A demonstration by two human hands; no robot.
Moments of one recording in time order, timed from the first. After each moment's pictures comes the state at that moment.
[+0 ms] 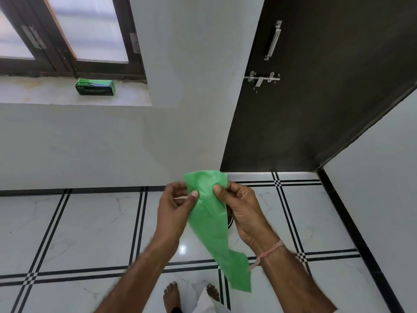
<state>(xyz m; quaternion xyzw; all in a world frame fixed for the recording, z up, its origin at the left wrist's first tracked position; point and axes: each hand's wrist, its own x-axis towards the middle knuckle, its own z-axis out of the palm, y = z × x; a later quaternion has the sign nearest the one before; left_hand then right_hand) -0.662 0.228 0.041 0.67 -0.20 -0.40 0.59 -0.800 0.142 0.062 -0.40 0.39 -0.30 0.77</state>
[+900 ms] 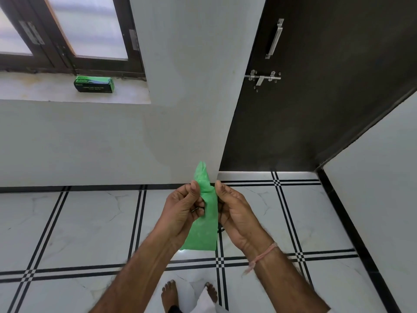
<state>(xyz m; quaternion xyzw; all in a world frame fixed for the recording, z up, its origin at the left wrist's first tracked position) -0.666 0.213 0.052 0.49 -0.11 -0.57 0.65 -0.793 0.148 0.058 -0.34 0.36 -0.27 0.83</state>
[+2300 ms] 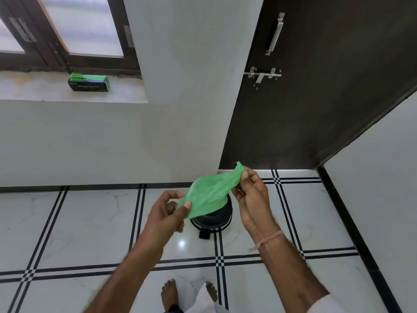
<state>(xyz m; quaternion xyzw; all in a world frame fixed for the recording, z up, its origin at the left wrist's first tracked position) -0.646 0.234 0.033 0.67 -0.22 -0.47 0.53 -0.805 0.094 0.037 -0.32 0.43 -0.44 0.72</state>
